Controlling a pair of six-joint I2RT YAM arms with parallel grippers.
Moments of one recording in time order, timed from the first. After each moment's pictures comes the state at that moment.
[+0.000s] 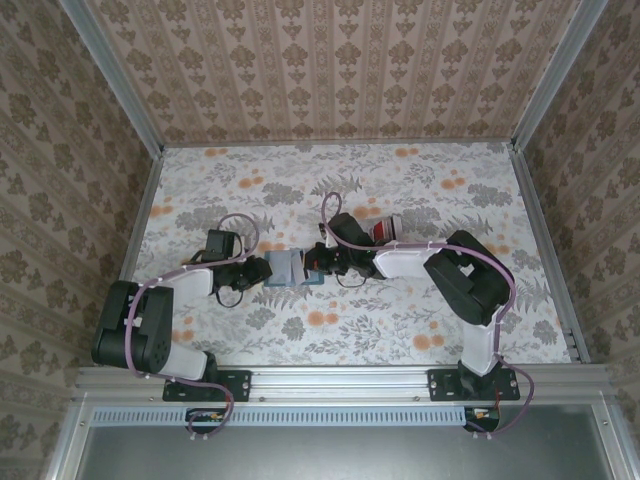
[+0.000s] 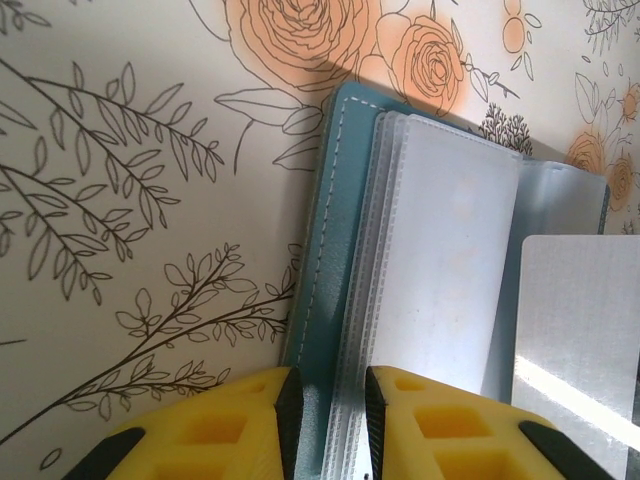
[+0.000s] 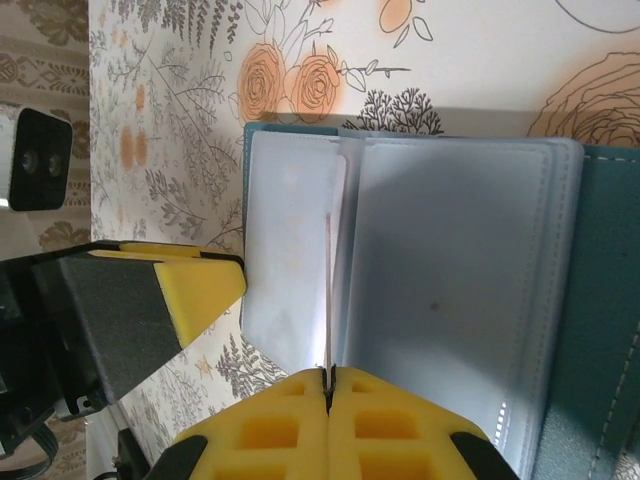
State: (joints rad) left arm -0.23 1.43 0.53 -0.12 0.45 -0.57; right arm 0.72 1.90 1.03 0.16 -0.39 0.89
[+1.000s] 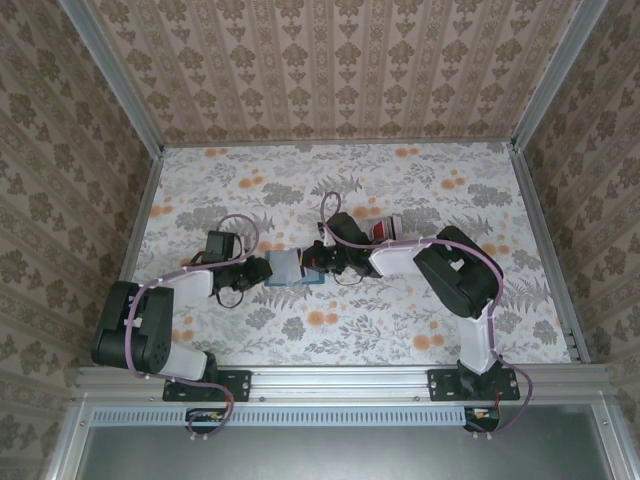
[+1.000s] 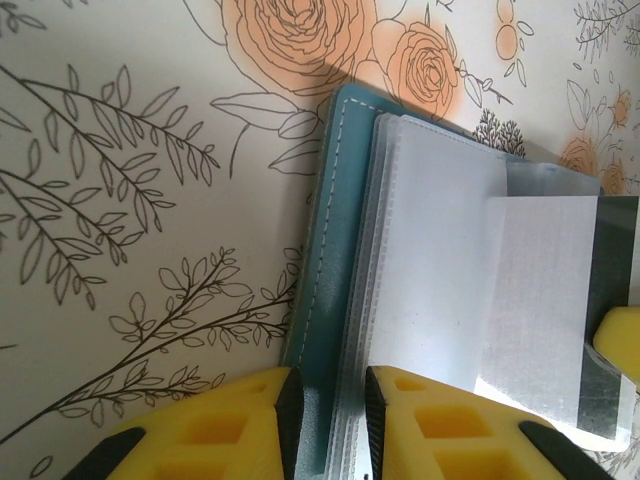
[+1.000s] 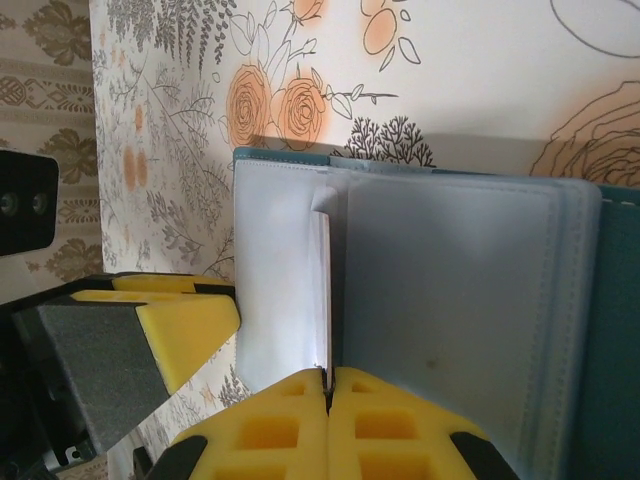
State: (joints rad) left arm -0.23 1.43 0.51 -0.08 0.45 -0.59; right arm 0.70 1.98 1.06 0.23 -0.43 0.94
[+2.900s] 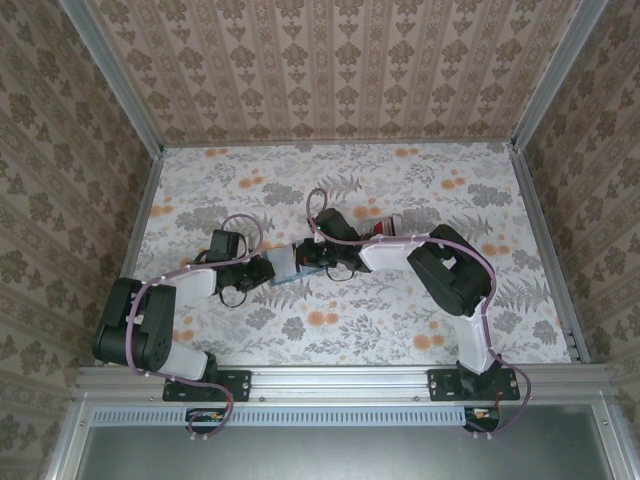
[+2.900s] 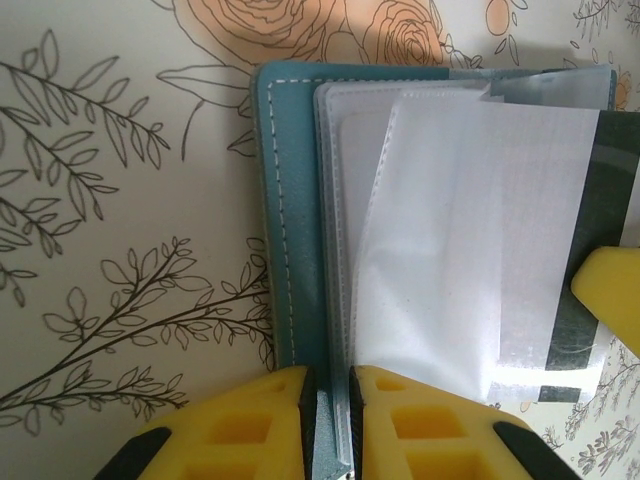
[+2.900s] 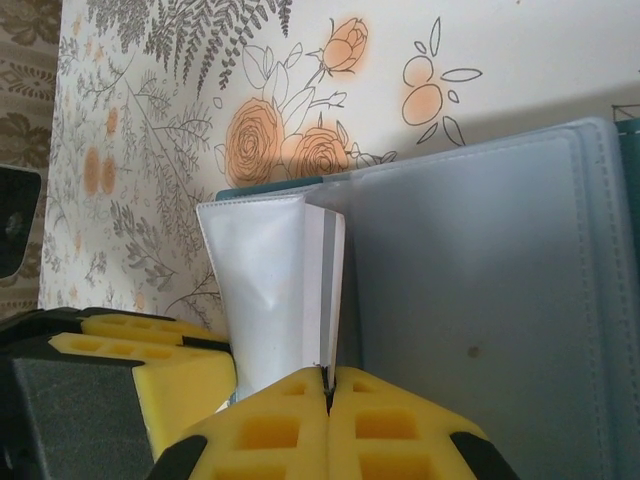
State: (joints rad) left arm -0.27 1.45 0.53 -0.09 0.45 -0.61; right arm 0.73 2.03 1.18 0.11 -0.34 0.79
